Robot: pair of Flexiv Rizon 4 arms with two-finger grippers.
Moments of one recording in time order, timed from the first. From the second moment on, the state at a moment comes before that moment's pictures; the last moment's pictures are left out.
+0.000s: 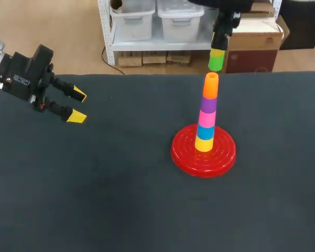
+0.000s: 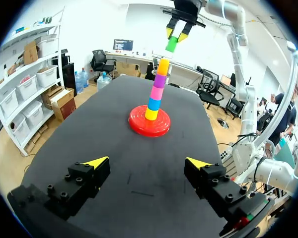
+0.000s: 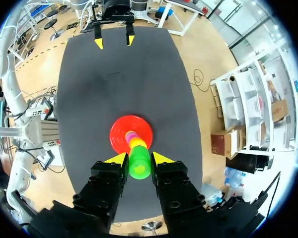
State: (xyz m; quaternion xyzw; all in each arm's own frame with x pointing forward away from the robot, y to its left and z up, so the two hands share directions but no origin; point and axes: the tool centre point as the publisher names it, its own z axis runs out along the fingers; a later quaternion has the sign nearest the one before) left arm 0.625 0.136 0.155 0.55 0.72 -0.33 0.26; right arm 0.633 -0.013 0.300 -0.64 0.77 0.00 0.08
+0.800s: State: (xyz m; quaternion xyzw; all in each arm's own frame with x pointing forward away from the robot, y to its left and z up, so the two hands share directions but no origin) left arm 0.625 0.136 0.155 0.55 0.72 -0.33 0.26; right arm 0.629 -0.008 0.284 -0.65 0.76 0.01 0.05
